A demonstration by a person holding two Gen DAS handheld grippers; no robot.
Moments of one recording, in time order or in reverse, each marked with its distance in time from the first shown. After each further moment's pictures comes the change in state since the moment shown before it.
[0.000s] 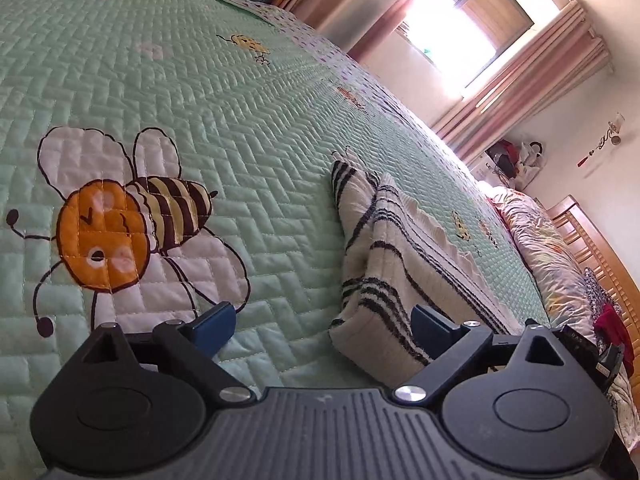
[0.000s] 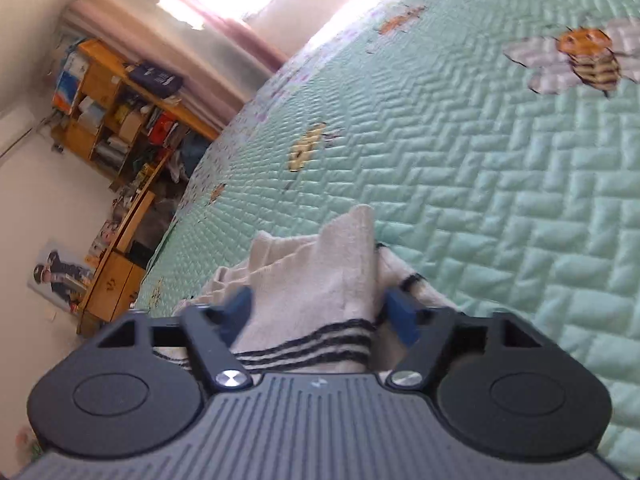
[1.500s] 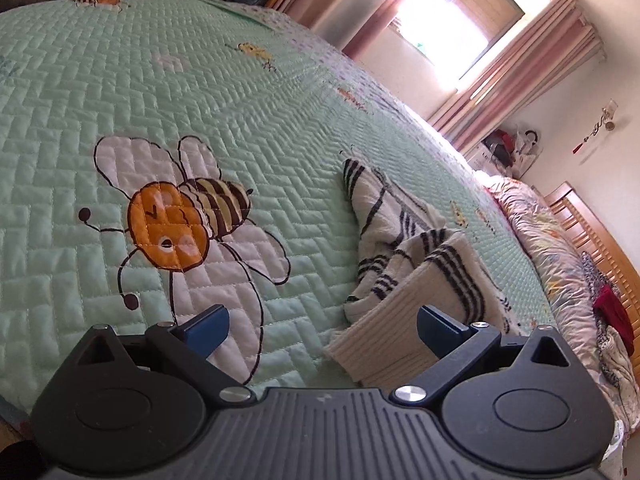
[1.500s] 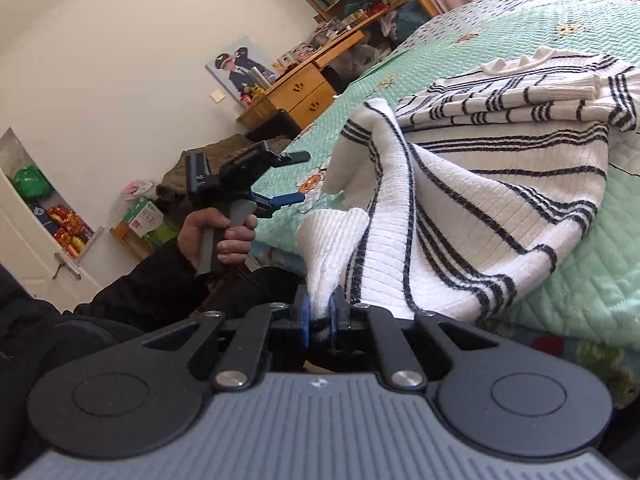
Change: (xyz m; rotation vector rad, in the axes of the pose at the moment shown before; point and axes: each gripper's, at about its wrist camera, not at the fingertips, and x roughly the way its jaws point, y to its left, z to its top) left arm -0.040 0.017 -0.009 0.040 0.028 0.004; right arm -0.191 0.119 -0.214 -0.385 0.328 0.433
